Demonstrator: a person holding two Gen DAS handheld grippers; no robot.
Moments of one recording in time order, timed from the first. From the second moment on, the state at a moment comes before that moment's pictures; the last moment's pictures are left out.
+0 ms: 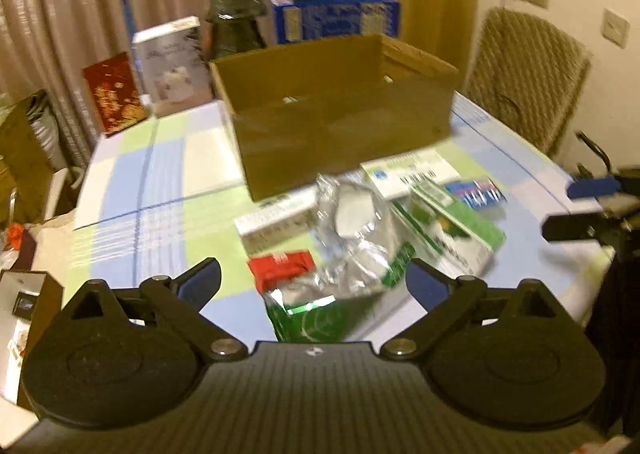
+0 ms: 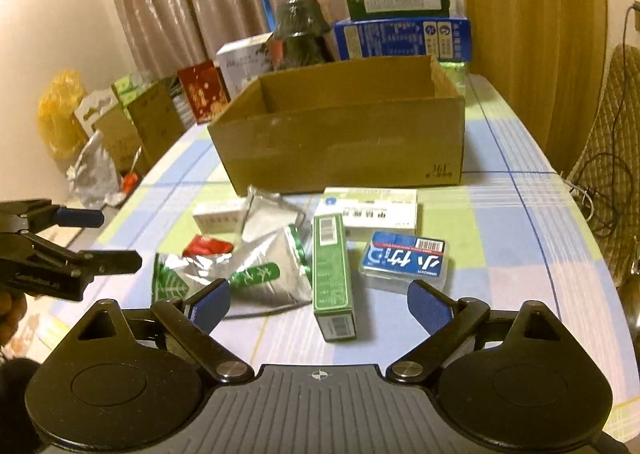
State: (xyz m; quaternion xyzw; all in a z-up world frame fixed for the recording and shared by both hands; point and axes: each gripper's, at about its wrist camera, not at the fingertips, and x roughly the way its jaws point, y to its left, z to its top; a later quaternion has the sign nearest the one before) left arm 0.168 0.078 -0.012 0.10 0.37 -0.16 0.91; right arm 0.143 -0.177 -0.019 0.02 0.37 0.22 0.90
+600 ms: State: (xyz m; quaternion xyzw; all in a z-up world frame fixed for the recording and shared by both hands) left arm 0.210 0.052 -0.064 0.22 0.40 -0.29 0.84; right arm 0.202 -0.151 -0.058 -0.06 0.43 0.25 0.86
